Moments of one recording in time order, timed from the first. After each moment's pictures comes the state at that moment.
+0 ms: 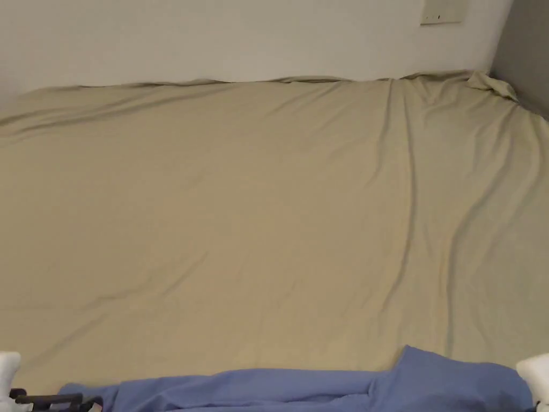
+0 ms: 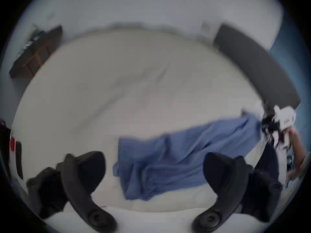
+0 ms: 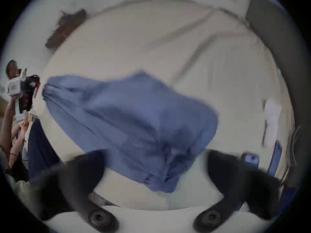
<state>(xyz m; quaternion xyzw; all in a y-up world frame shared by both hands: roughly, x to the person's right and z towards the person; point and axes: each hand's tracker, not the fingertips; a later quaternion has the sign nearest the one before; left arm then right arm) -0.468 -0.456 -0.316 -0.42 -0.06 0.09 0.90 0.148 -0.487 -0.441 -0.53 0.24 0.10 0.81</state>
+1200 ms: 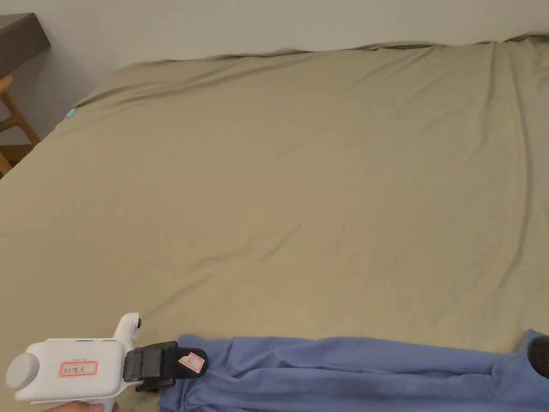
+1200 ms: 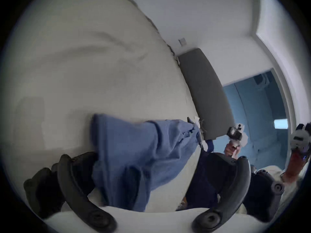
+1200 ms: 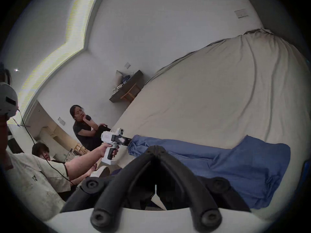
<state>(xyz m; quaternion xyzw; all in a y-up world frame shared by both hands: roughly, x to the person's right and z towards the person) -0.576 -0.588 -0.356 -0.40 -0.30 0.39 0.77 0.065 -0.421 -0.397 -0.36 0.43 -0.19 0.80</state>
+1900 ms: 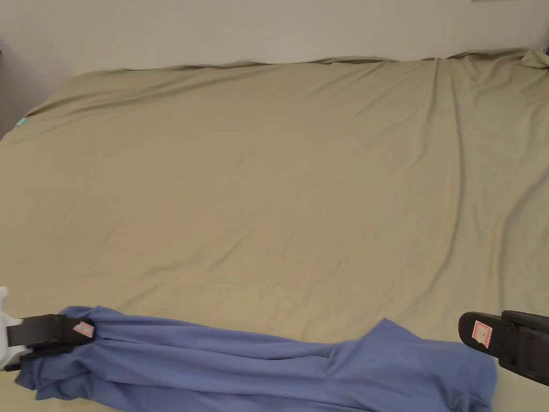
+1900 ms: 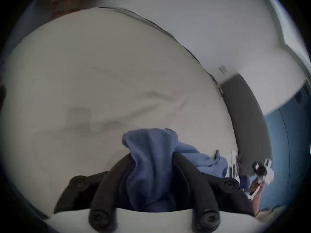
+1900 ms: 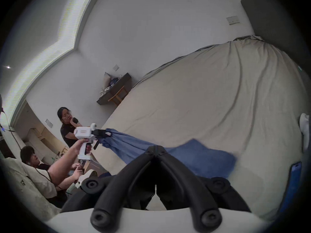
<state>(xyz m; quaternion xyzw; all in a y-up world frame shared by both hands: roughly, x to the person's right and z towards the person) -0.603 -0.471 -0.323 -0.42 0.03 0.34 0.84 0.087 -0.412 -0.407 -0.36 0.37 -0.16 0.84</state>
